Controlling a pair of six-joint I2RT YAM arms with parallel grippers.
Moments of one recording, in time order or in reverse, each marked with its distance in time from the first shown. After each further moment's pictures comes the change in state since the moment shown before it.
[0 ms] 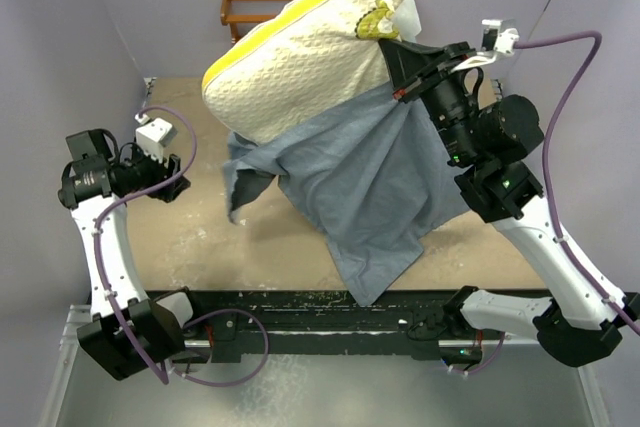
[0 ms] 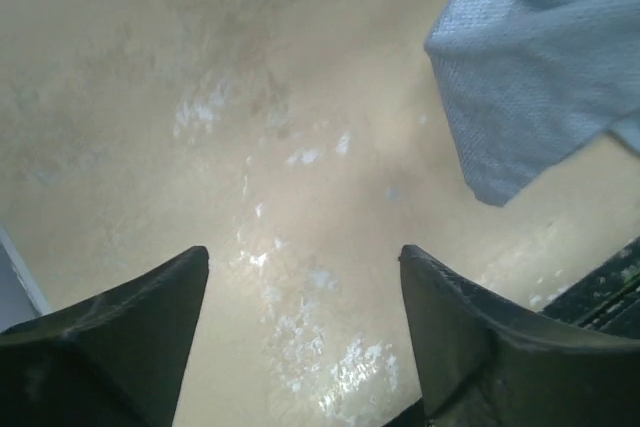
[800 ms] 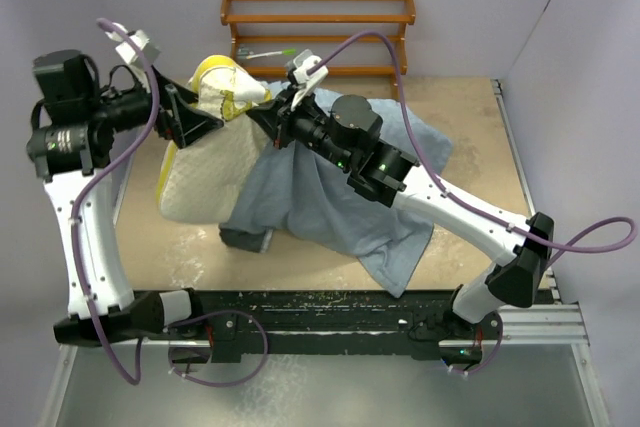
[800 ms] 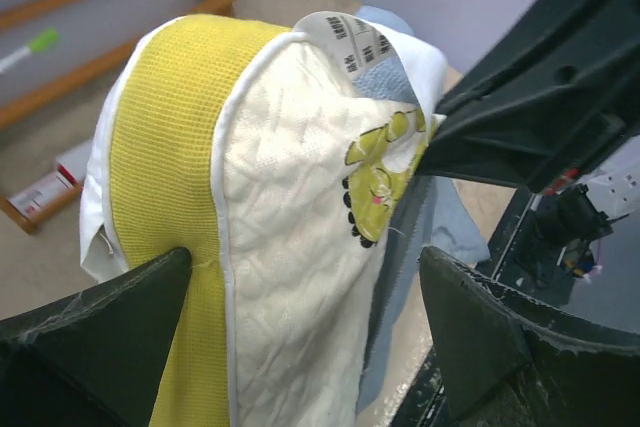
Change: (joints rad) left arm -0.212 0.146 0.642 0.049 0.379 -0.535; right arm 0.282 0.416 0.086 -0.010 -0.158 -0.156
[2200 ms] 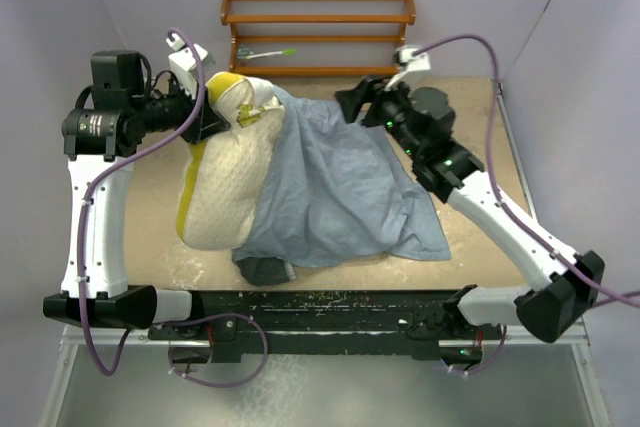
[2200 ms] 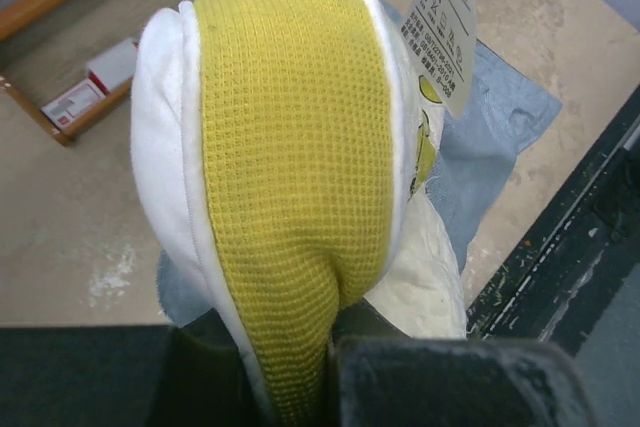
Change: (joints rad) left arm -0.259 0.079 -0.035 -0.151 -0.407 0.112; right arm -0.315 -0.229 -0.298 -0.068 0.054 0.172
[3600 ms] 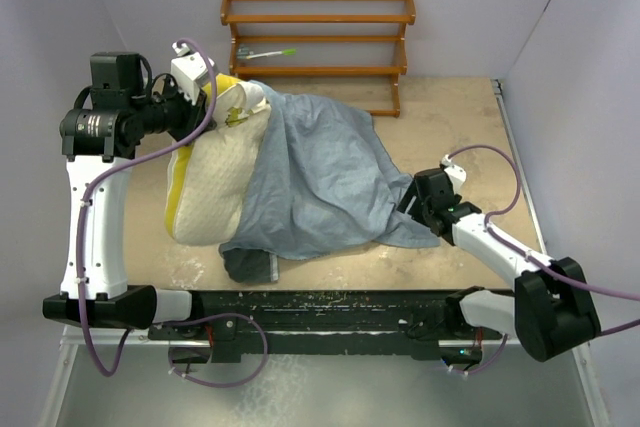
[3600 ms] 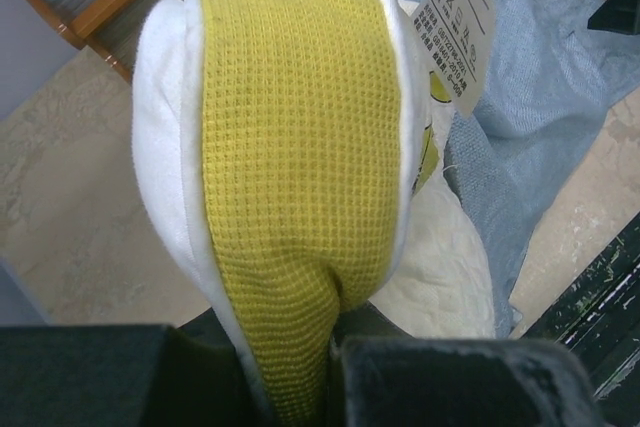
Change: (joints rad) left arm 0.000 0.014 0.047 -0.055 -0.177 0.209; right arm -0.312 -0.121 -0.719 -0.327 0.256 0.395
